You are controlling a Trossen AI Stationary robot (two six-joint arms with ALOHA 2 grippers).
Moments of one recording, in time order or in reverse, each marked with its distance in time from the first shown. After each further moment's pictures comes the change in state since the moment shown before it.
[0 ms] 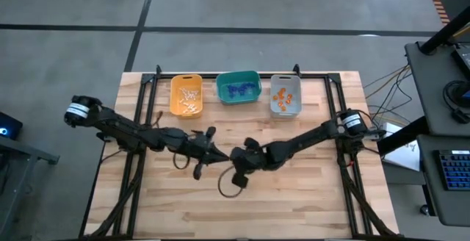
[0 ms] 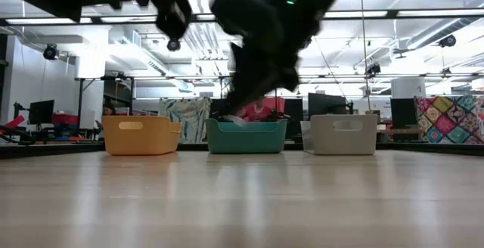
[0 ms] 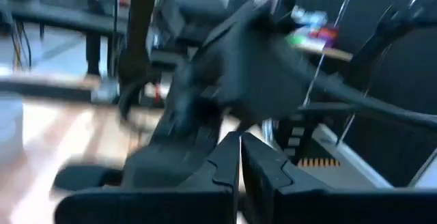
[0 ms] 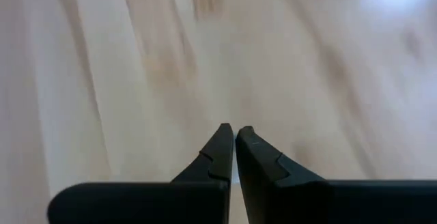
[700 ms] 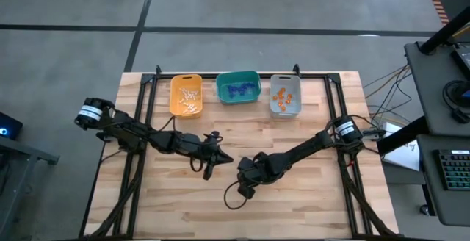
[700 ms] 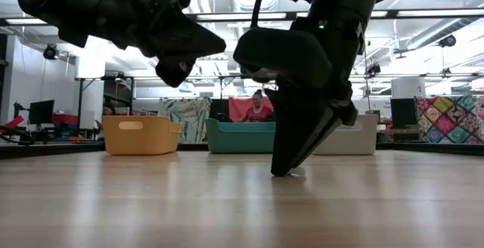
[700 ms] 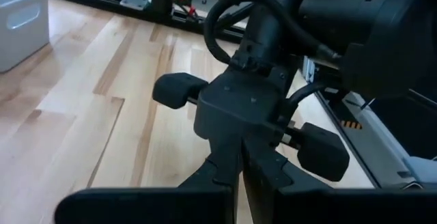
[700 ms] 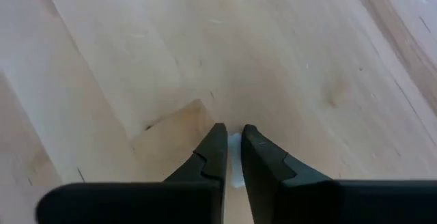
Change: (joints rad) left arm 0.024 0.156 0.013 -0.106 -0.044 -0.097; right arm 0.075 0.123 0.007 -0.175 -0.126 0.357
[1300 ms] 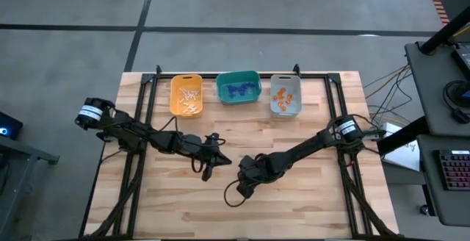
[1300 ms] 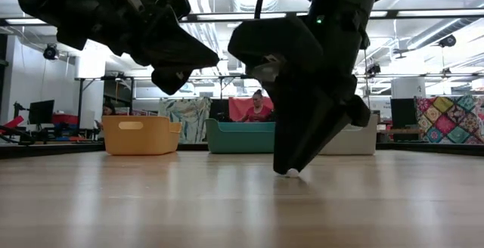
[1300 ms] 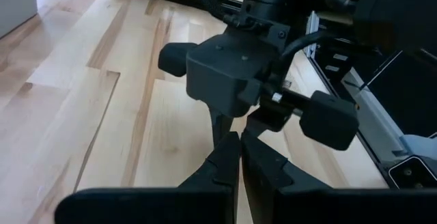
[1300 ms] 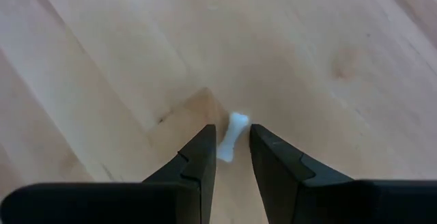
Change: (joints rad) left arm 0.000 0.003 0.000 -0.072 0.036 -0.001; right arm -0.002 -0.054 -0.004 -0.006 -0.056 0.143
